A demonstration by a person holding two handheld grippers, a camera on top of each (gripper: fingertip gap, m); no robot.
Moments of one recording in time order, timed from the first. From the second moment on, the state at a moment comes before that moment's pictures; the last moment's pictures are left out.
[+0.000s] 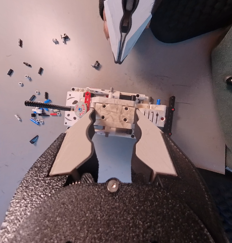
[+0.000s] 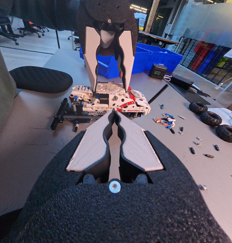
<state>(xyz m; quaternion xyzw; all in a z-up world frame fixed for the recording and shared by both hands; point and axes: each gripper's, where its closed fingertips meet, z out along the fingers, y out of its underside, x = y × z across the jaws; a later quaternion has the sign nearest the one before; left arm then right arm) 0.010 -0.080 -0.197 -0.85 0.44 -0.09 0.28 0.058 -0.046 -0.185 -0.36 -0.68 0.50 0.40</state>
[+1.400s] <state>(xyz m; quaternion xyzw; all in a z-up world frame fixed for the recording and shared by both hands) 0.019 -0.071 -0.195 -0.83 0.40 -0.13 0.36 0.030 -0.055 -0.188 -0.36 -0.71 0.50 0.33</state>
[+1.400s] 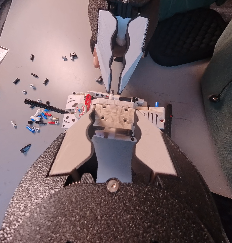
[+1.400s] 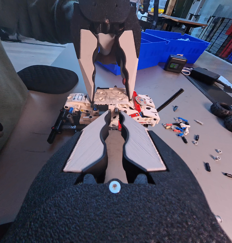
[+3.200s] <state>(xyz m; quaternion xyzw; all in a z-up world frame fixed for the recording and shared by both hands) 0.024 -0.071 -0.196 -0.83 0.39 -0.15 0.38 0.026 -0.059 -0.187 -0.32 -0.74 0.51 0.28</state>
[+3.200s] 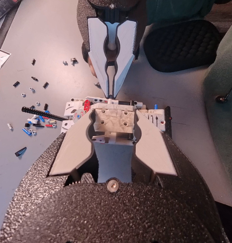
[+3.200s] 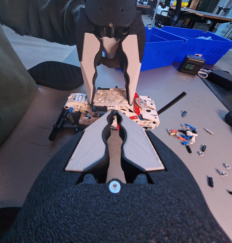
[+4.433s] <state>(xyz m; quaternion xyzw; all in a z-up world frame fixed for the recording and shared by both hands) 0.026 -0.070 -0.193 -0.80 0.36 -0.17 0.45 0.026 -0.057 -0.187 -0.28 -0.80 0.43 0.30</state>
